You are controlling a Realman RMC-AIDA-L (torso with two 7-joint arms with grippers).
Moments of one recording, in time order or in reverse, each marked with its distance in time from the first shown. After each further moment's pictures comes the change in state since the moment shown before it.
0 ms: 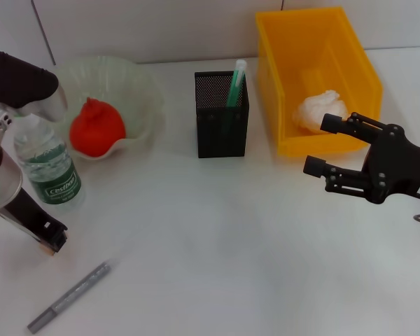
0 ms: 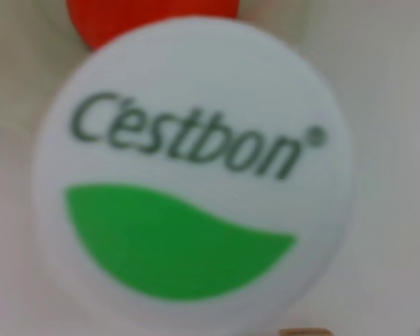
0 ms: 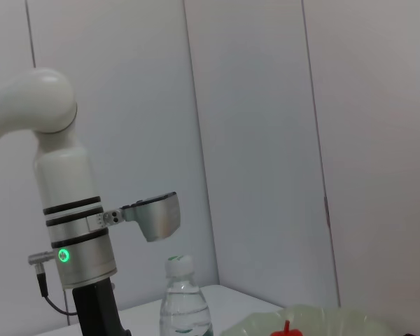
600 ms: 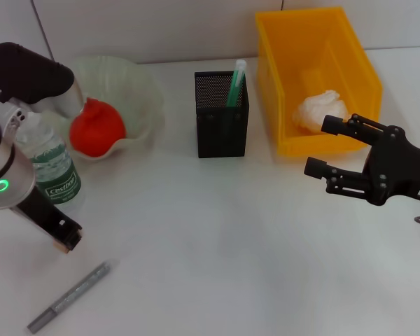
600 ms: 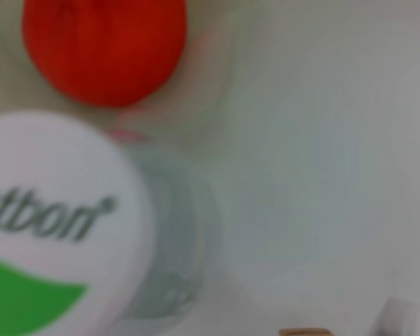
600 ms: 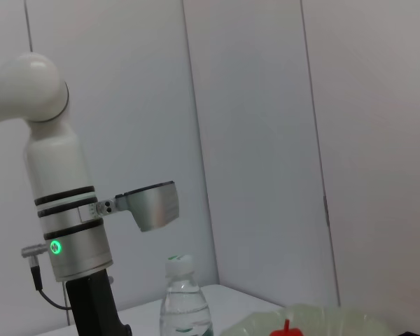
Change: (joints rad) left arm 0.016 -0.005 0.057 0.094 -0.030 0.046 -0.030; right arm -0.004 0.000 0.001 0.002 0.000 -0.002 0.000
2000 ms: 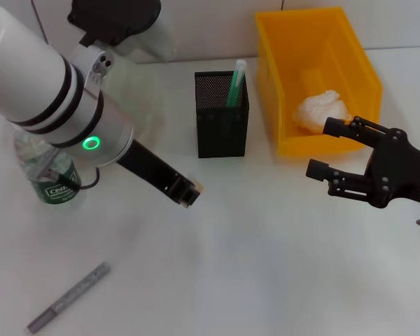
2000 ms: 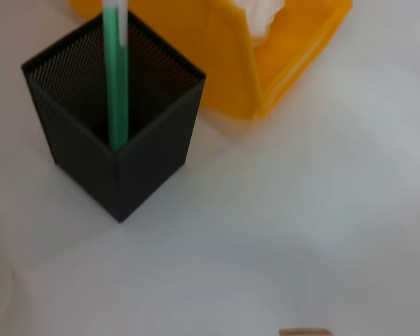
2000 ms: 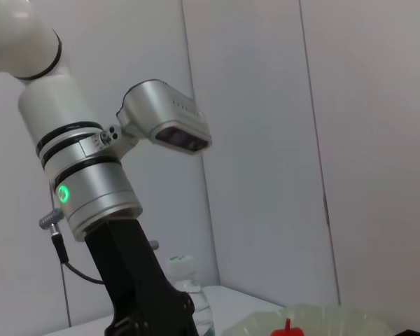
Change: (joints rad) left arm -0.069 -0.002 0.099 0.138 -0.321 -0.087 -0.045; right arm -0.009 0.001 0.002 0.000 0.002 -0.006 0.000
